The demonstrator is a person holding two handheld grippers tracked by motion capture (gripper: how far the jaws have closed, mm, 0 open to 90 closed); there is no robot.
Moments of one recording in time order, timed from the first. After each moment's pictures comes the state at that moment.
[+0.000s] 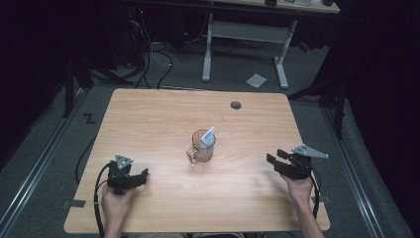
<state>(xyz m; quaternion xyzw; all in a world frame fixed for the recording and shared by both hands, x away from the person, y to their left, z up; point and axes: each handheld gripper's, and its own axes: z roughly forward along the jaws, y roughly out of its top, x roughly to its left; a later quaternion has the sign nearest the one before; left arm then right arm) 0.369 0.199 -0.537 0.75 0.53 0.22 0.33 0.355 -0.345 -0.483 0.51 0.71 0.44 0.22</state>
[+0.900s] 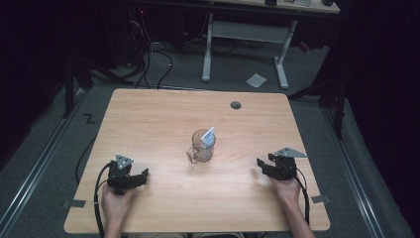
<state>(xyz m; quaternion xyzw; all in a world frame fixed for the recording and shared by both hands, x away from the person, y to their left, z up) 0.369 0.199 -0.537 0.75 0.52 0.22 0.33 0.371 -0.318 -0.516 0.51 0.74 0.37 0.23</state>
